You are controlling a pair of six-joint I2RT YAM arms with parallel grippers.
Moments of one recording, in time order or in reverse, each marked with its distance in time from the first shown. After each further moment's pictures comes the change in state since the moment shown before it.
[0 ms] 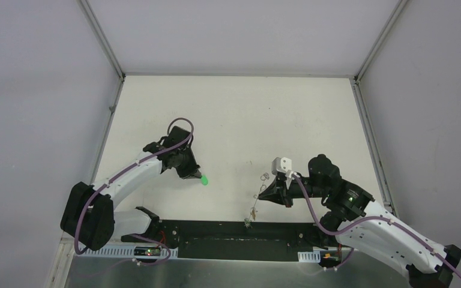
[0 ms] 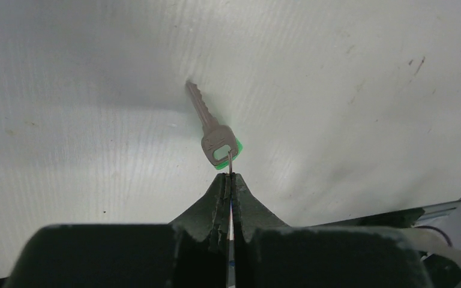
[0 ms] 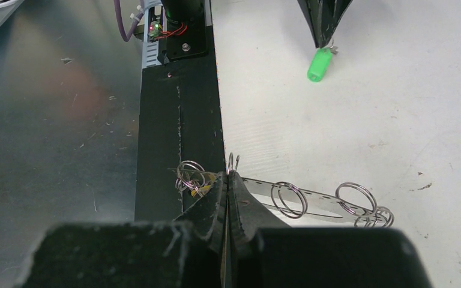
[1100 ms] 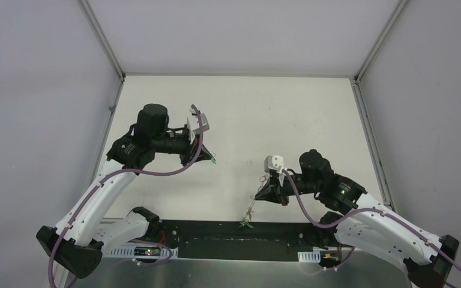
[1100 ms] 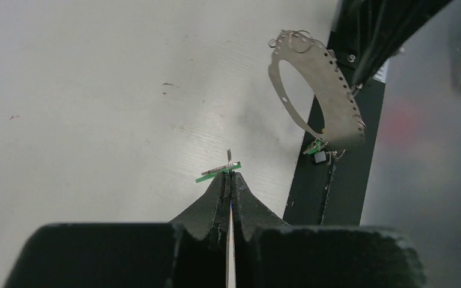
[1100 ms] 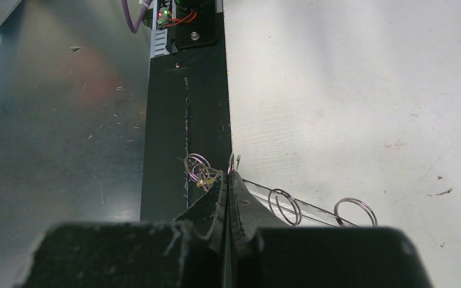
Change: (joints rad) left arm 0.006 -0.248 0.369 -0.067 0.581 1.127; right arm 0.000 0.106 0.031 -0.002 -0.045 -0.024
